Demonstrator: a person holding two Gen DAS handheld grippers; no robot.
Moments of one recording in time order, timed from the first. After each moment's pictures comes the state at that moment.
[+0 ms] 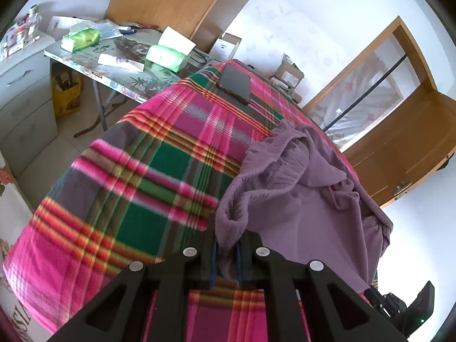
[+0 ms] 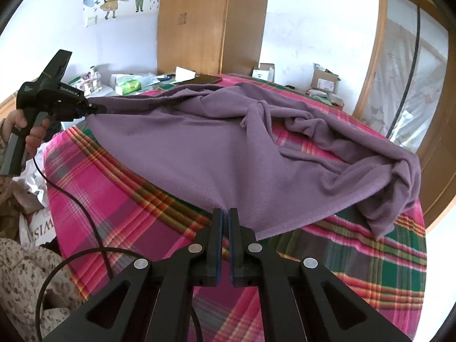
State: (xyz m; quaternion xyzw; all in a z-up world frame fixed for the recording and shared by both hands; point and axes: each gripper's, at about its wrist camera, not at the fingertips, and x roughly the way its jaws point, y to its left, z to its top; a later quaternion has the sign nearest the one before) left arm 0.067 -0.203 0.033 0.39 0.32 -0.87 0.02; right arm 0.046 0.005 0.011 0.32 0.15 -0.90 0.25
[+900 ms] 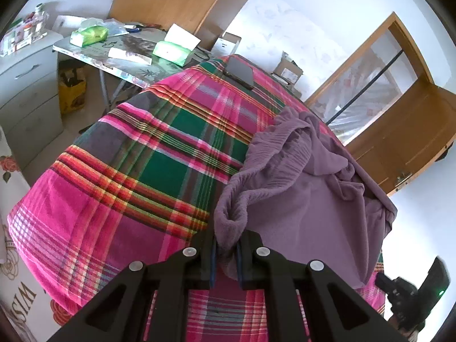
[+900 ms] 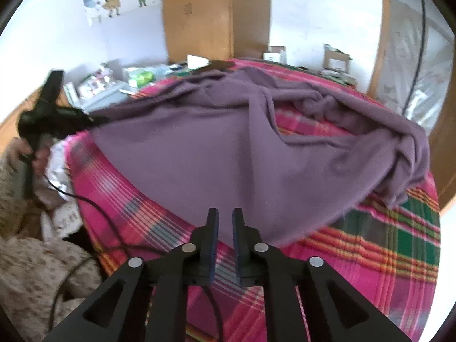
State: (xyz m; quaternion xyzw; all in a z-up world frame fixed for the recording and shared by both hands) left arm 0.109 -0.197 0.014 0.39 0.30 -0.87 0.02; right arm 0.057 0.014 0.018 0.38 0.12 -0.87 0.30
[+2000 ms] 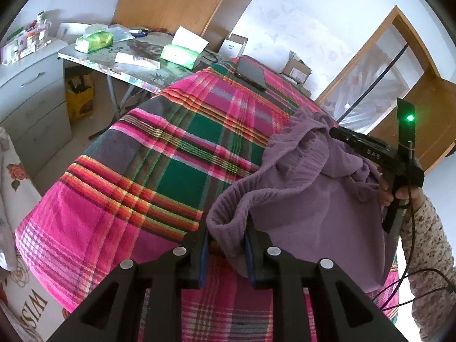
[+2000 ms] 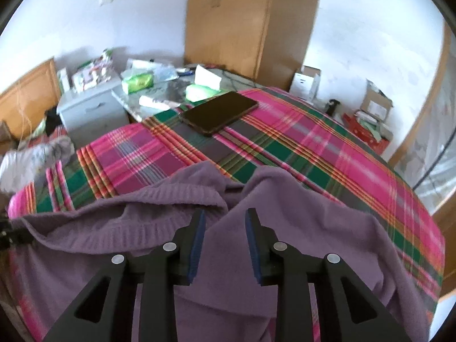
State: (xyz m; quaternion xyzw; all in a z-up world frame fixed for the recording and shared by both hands) left arm 0.102 -0.206 0.005 0.40 0.28 -0.87 0.04; right arm -0.171 -0.175 0.023 0.35 0.23 -0.85 0.34
